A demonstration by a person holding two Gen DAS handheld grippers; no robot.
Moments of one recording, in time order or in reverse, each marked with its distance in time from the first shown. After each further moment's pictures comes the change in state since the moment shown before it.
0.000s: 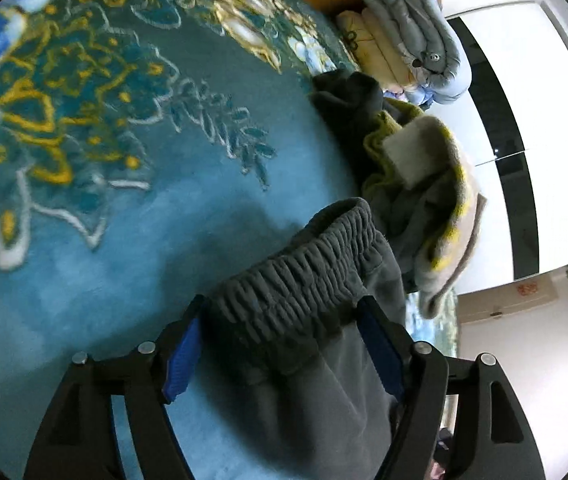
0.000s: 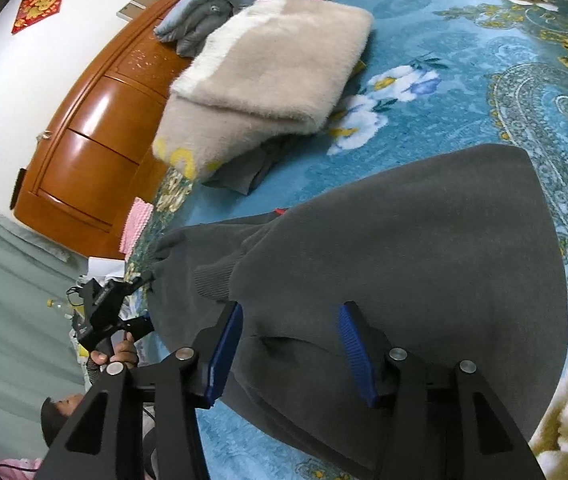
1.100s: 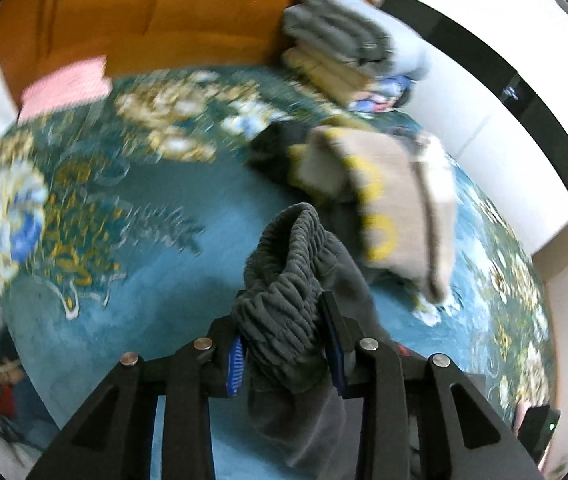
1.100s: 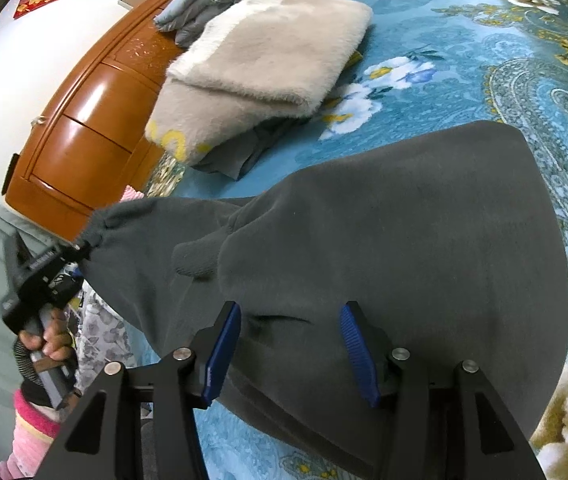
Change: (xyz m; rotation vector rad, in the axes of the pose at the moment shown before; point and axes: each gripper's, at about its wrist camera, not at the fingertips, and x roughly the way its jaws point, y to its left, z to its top) left arm -0.051 -0.173 -0.051 0.402 -0.205 0.321; right arm 0.005 -0.002 -0.009 -0.043 0.012 -0.021
